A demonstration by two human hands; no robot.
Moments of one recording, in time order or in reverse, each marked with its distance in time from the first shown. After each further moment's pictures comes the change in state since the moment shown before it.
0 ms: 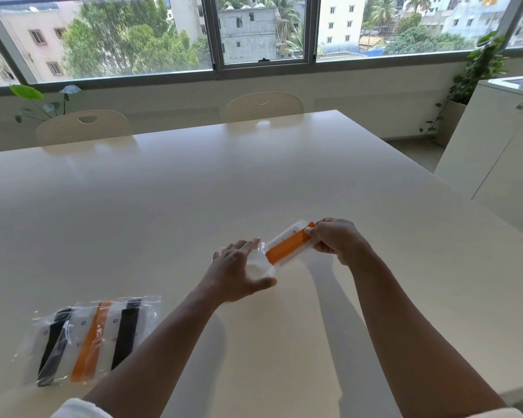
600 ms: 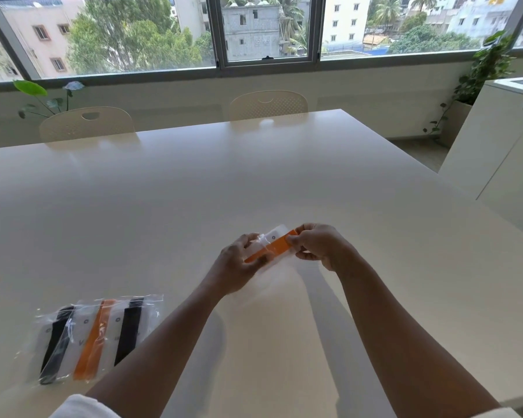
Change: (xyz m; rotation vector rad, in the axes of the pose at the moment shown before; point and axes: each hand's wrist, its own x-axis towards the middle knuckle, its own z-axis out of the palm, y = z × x) left_hand 0.011 -0.007 0.001 -0.462 0.027 -0.132; right_hand -0.011 -0.004 0.034 -0.060 -0.180 0.022
